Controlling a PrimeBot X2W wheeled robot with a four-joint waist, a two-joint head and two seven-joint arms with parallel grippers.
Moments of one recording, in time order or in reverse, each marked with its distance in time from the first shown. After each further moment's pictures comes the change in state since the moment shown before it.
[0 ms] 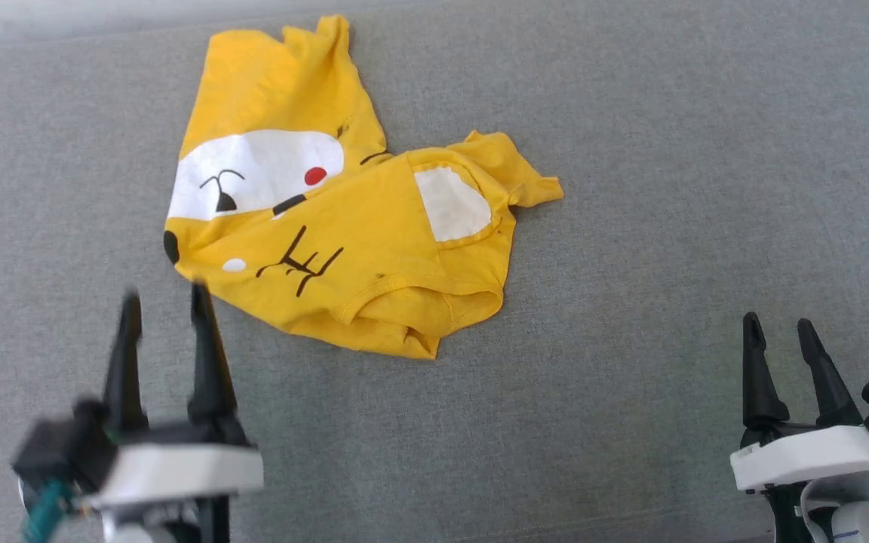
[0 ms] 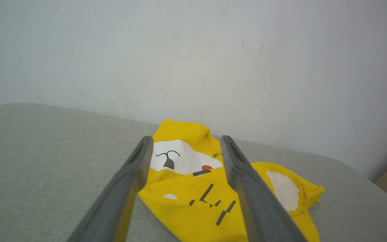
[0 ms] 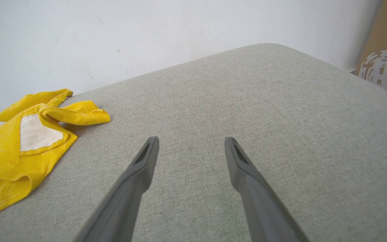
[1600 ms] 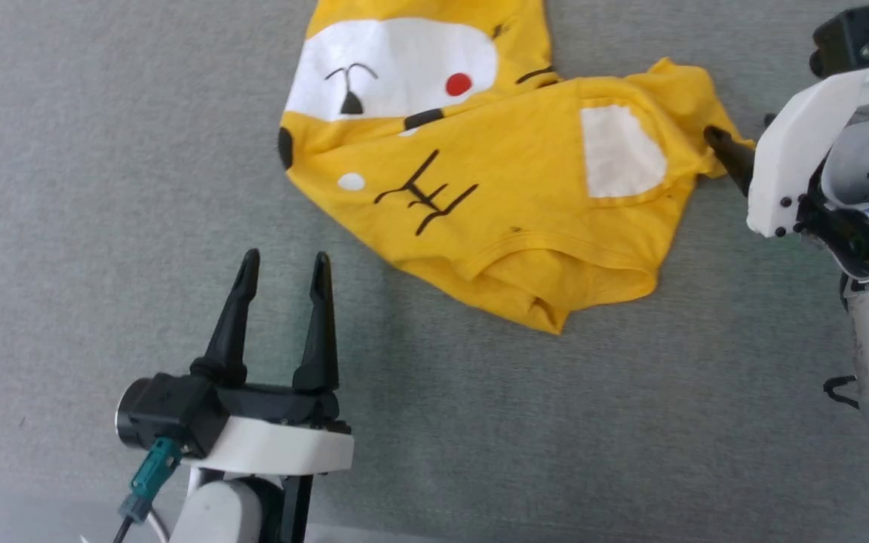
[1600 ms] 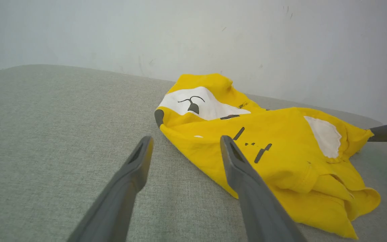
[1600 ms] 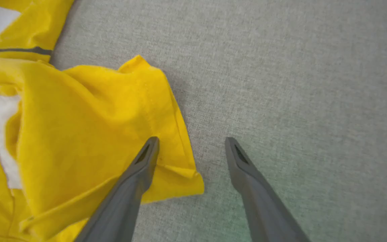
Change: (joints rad) left arm -0.059 -0.081 -0.130 0.072 0.134 -0.092 -0.034; right arm -0.674 -0.160 0.145 0.087 -0.014 0.000 1.040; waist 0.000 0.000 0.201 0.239
